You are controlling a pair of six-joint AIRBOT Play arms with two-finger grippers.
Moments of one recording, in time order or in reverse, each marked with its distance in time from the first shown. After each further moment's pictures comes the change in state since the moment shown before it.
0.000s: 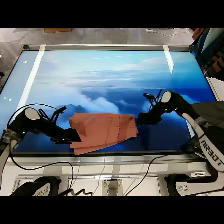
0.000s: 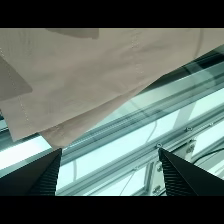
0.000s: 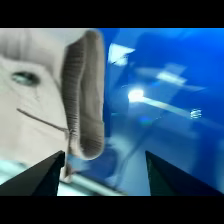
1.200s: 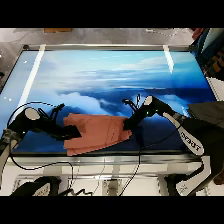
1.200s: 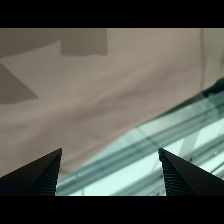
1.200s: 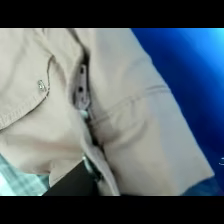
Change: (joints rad) left arm 0.000 0.000 0.001 0.000 0.134 0.000; right arm 0.195 -0.204 0.071 0.171 -0.084 -0.427
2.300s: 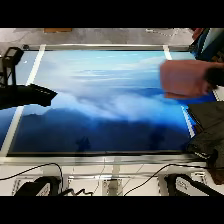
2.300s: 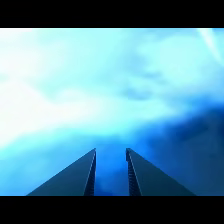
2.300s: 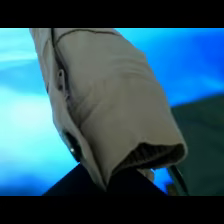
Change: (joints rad) left arm 0.000 0.262 0.484 0.188 0.116 0.176; right arm -0.683 0.546 0.428 -0.590 0.143 0.571
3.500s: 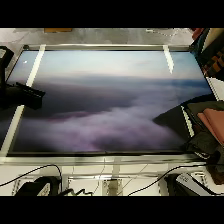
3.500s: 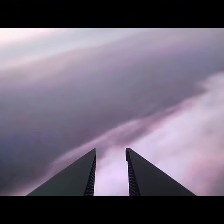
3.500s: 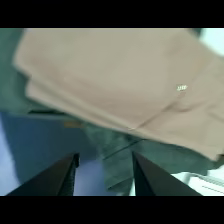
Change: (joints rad) left arm 0.000 0.053 0.008 0.133 0.003 0.014; right arm -0.565 0.065 -0.003 0.008 0.288 0.412
